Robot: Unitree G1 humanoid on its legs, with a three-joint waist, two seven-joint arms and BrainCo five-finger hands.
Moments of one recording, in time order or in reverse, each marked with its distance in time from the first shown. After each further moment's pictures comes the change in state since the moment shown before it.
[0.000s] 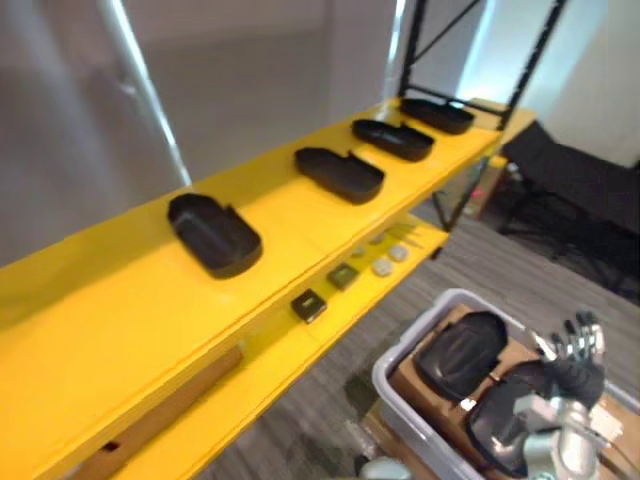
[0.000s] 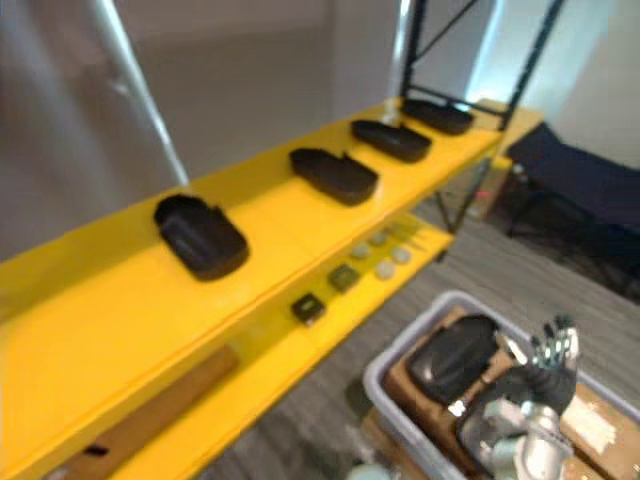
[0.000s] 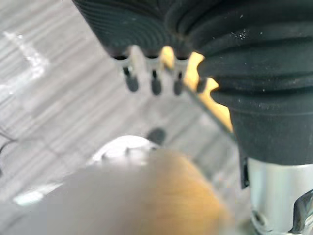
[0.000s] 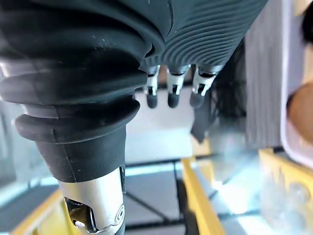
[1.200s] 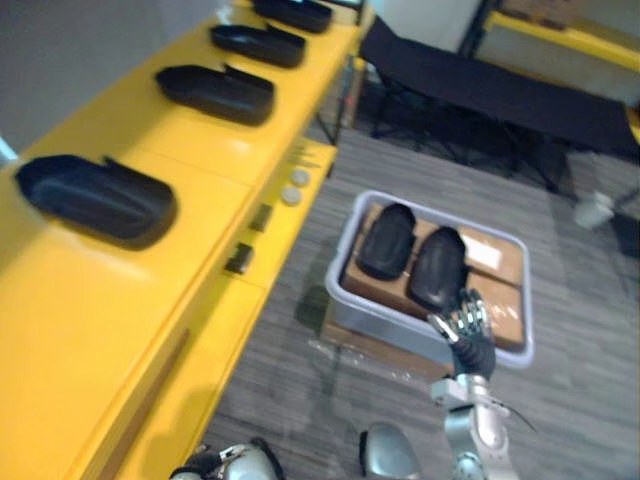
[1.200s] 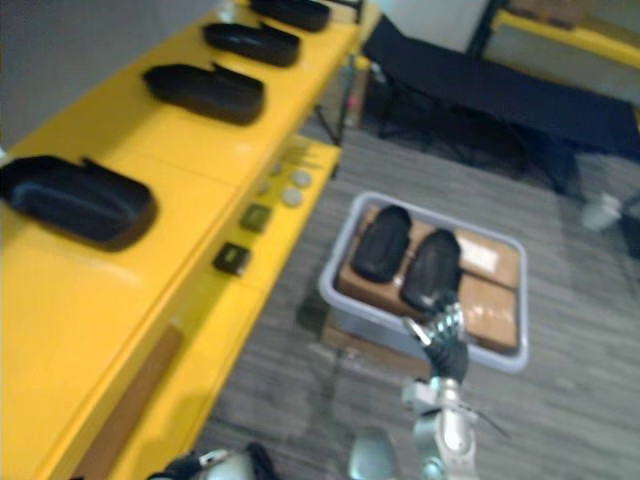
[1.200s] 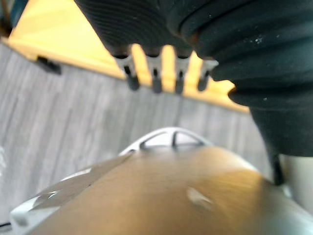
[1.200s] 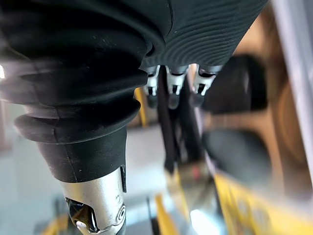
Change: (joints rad) left arm -0.118 0.018 0.021 -0.034 0.169 -0.019 -0.009; right arm -0.091 0.065 0.303 0.074 0.014 -0.047 -0.080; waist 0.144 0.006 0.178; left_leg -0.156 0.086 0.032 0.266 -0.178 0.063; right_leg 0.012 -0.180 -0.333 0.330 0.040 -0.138
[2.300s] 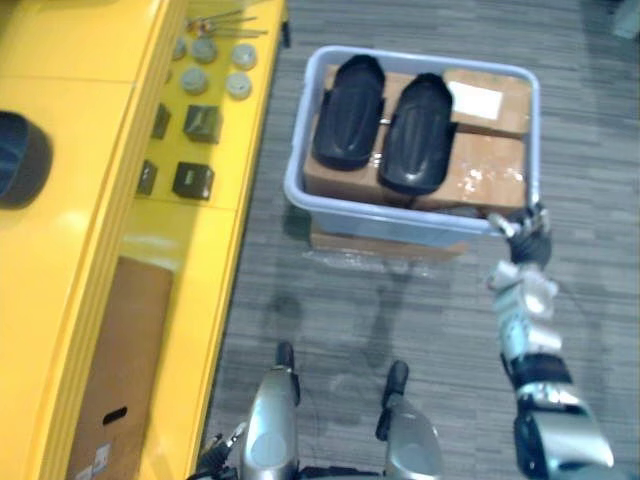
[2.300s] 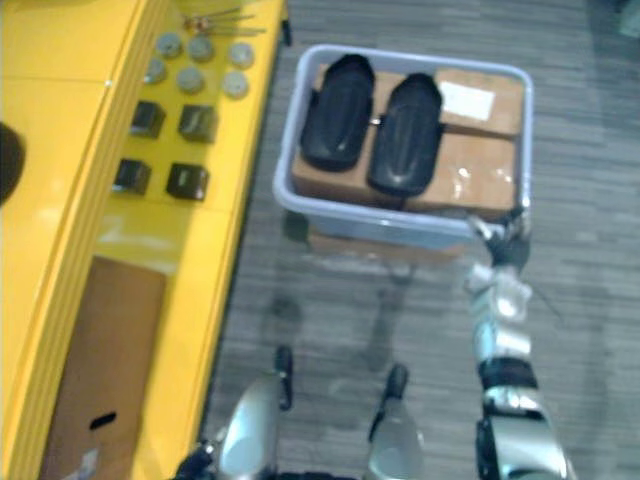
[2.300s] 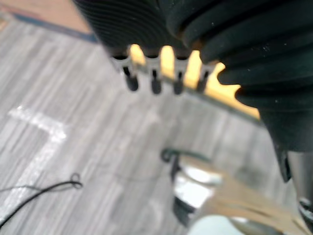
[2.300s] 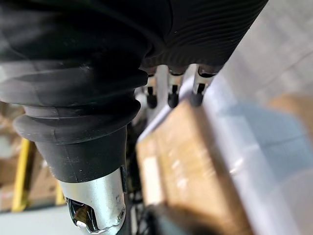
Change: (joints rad) left arm 0.084 -0.126 0.082 -0.101 -0.276 -0.155 0.017; right arm -0.971 -0.425 -0.217 0.775 0.110 0.071 -0.037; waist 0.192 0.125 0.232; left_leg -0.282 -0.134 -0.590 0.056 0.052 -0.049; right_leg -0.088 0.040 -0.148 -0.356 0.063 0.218
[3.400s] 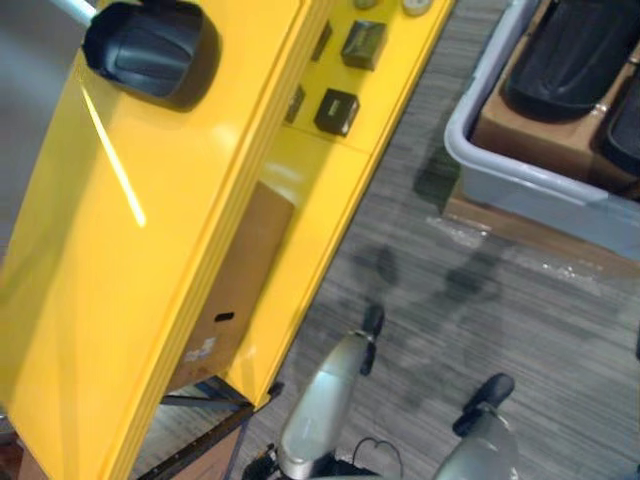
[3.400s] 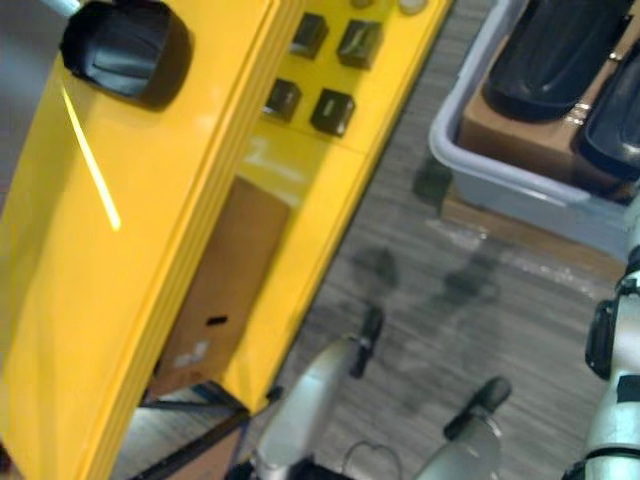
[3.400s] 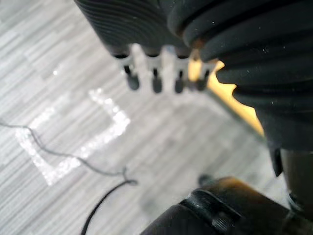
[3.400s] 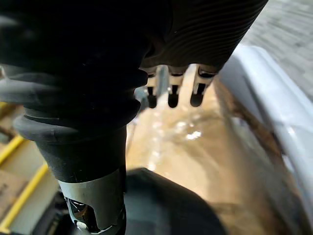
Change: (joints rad) left arm -0.003 -0.066 -0.279 0.088 -0.177 -0.023 -0.132; right arm -0.495 -0.479 0.212 0.532 -0.080 0.414 -0.435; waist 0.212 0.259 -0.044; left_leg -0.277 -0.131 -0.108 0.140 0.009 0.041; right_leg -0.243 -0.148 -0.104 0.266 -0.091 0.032
